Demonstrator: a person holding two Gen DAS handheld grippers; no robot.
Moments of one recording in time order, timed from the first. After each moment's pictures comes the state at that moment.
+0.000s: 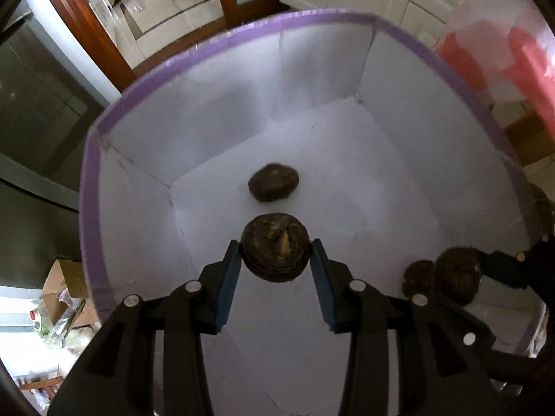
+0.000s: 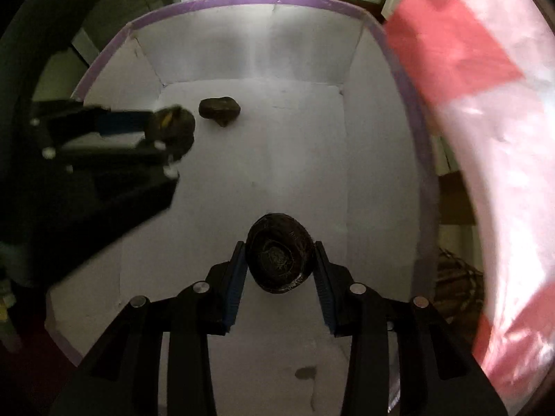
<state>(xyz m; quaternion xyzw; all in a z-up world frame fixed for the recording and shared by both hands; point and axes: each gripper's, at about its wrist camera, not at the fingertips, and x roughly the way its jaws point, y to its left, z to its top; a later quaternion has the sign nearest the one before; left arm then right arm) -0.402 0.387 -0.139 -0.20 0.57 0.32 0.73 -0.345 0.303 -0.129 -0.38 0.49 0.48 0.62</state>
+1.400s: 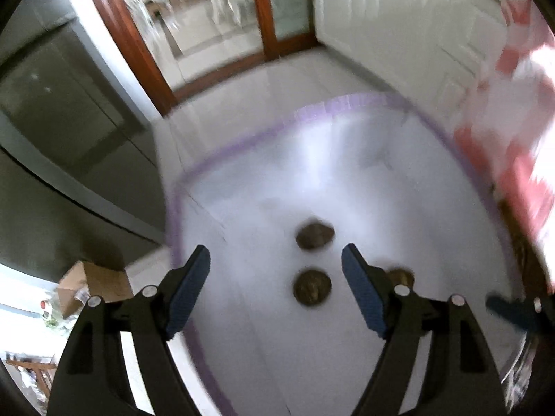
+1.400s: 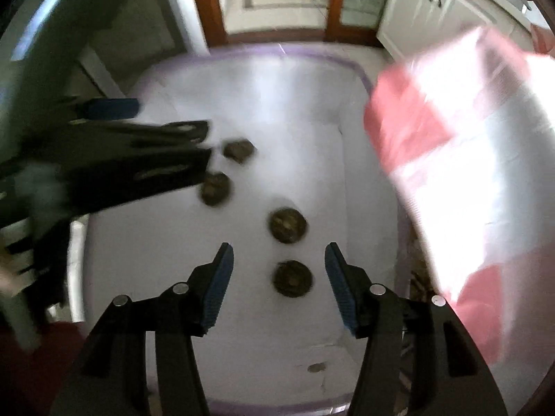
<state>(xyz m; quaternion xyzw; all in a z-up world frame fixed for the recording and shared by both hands) -0.398 0.407 -0.072 -0.17 0.49 0.41 0.75 -0.343 0.279 -0.055 -0.31 0.45 0.54 0.65</state>
